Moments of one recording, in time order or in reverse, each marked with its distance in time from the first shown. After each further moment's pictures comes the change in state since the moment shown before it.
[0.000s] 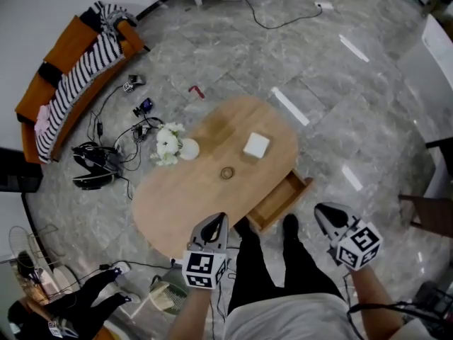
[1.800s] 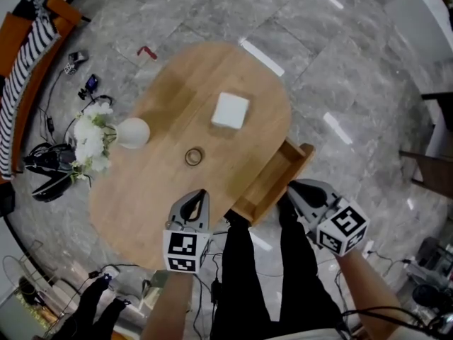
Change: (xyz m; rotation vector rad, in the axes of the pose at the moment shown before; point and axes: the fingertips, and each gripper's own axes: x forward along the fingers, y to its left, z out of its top) left arm 0.170 0.066 -0.150 0.102 0.229 -0.110; right arm 0.159 -0.056 -0.130 0.127 0.066 -0.013
